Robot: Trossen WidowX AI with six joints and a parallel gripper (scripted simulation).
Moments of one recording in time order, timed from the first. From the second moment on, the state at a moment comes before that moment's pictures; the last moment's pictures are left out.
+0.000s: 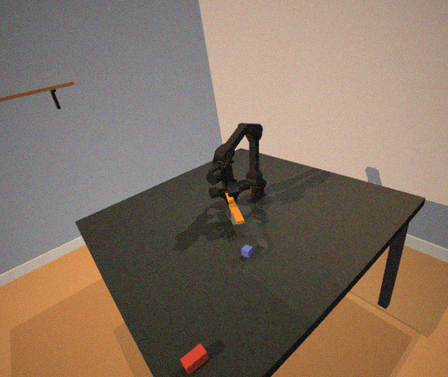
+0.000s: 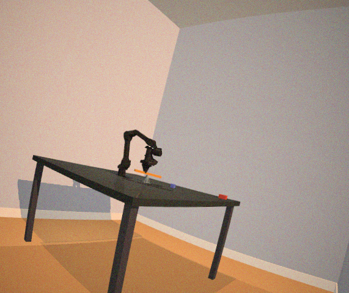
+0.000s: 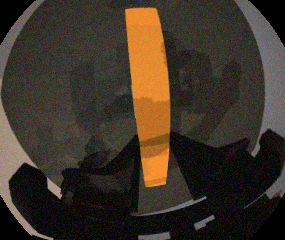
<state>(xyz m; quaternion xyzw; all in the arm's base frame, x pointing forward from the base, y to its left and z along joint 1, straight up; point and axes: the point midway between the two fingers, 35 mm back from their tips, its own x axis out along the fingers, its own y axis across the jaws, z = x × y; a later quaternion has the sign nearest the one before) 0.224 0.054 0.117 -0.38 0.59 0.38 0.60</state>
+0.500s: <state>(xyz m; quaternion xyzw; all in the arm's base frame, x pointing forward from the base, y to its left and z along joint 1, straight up) 0.224 0.054 0.116 -0.38 0.59 0.38 0.61</state>
